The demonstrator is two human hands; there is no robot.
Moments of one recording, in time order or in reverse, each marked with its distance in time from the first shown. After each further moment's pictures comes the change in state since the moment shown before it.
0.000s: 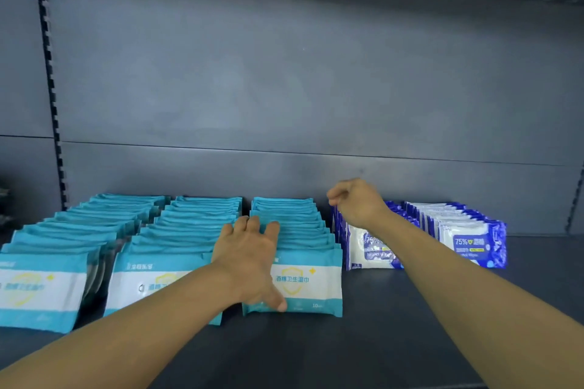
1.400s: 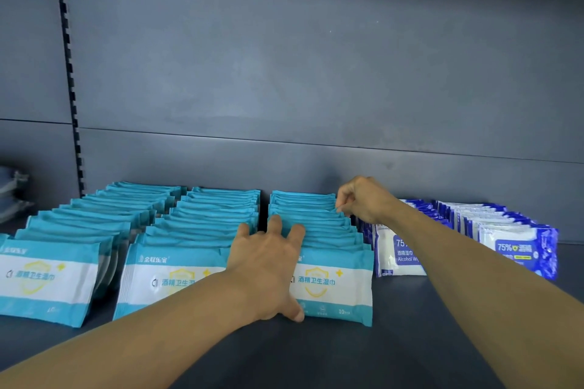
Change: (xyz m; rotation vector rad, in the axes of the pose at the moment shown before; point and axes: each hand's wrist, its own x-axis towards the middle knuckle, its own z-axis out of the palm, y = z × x) left_hand -0.006 0.000 0.006 0.065 0.017 0.036; right_hand 0.033 0.003 0.023 -0.209 -0.164 -0.153
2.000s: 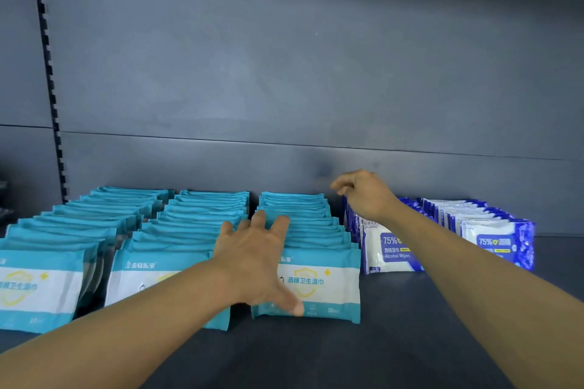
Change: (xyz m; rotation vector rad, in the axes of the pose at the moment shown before) left_hand 0.003 -0.008 -0.010 -0.158 -0.066 -0.021; right_hand -0.019 -0.003 -0.016 0.033 0.168 0.003
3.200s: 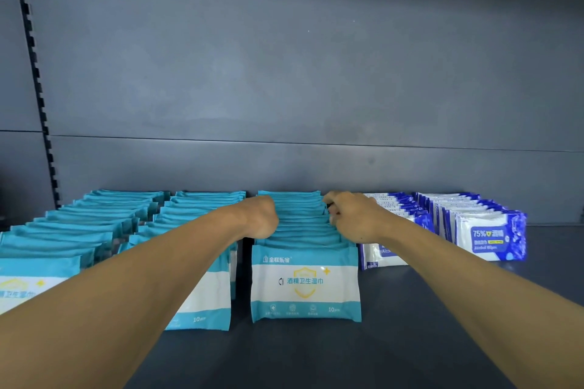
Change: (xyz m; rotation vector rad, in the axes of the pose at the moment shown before) left_hand 0.077 -0.024 -0.009 -0.356 -0.078 -0.112; right_hand -0.031 -0.014 0.013 -0.216 -0.258 0.021
